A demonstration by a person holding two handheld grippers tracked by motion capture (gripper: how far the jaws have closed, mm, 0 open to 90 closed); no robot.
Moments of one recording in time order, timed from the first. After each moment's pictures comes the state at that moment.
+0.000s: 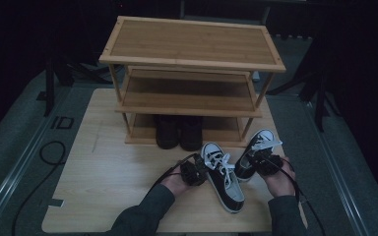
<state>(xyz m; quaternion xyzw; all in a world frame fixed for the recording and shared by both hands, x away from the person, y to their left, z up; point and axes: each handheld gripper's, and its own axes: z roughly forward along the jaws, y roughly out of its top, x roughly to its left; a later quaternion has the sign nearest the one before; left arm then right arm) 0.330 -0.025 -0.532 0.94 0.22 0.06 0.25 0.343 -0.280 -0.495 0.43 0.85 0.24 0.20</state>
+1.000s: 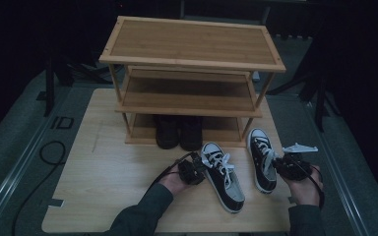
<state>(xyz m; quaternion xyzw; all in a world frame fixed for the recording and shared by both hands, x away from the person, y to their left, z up) 0.334 -0.018 -0.532 0.94 0.22 0.06 0.25 0.323 -0.344 -0.478 0.52 0.78 0.26 0.23</state>
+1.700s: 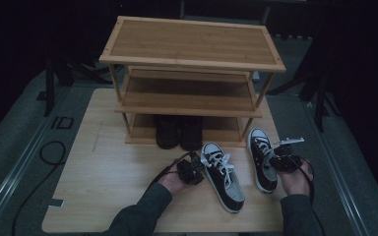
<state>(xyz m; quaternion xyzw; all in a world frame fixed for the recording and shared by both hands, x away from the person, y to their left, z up) 0.335 -0.015 -0.533 0.94 0.23 0.05 0.25 0.356 -0.334 -0.495 0.56 0.78 0.19 0.21</state>
